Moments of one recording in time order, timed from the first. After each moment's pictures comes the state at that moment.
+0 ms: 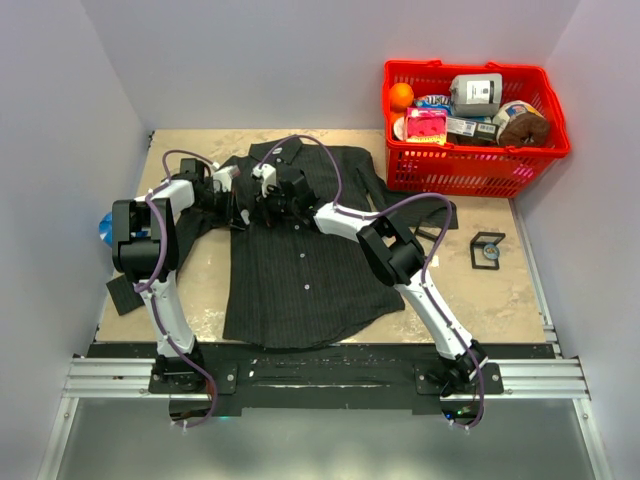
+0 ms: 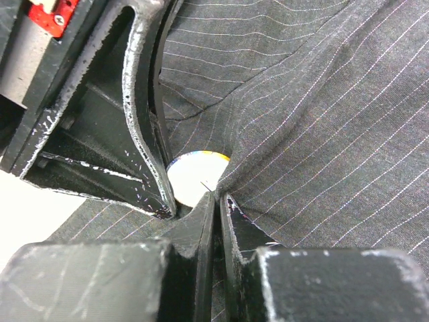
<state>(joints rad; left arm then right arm) 0.06 2.05 1.37 -0.54 0.64 0.12 0.74 2.58 1.98 0.19 -0.46 0.15</state>
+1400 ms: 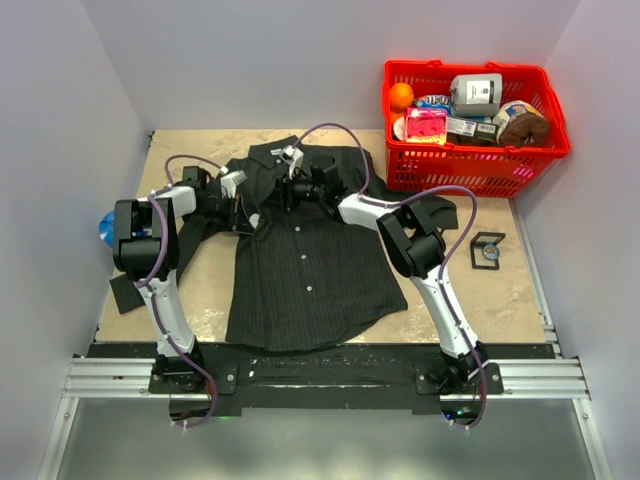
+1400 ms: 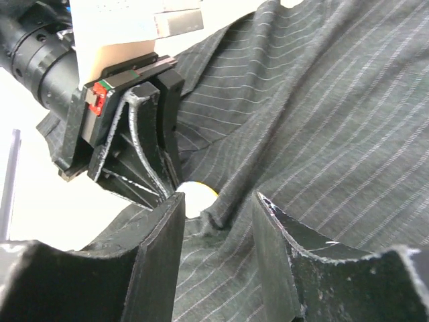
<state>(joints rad) 0.06 2.06 1.30 -0.48 0.84 0.25 0.62 2.45 1.80 0.39 -0.67 0.35</state>
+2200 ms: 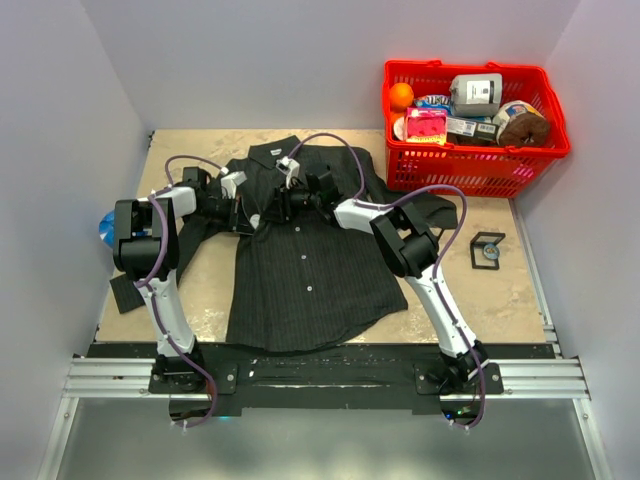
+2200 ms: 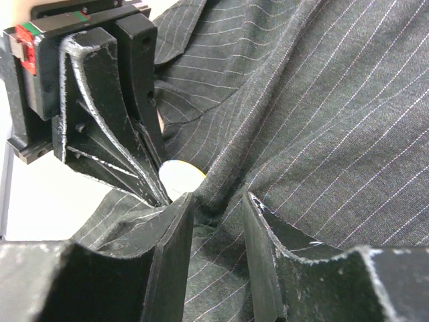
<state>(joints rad) 0.06 2.06 1.30 -0.48 0.86 0.26 0.63 2.52 1.82 0.35 -0.69 0.36</state>
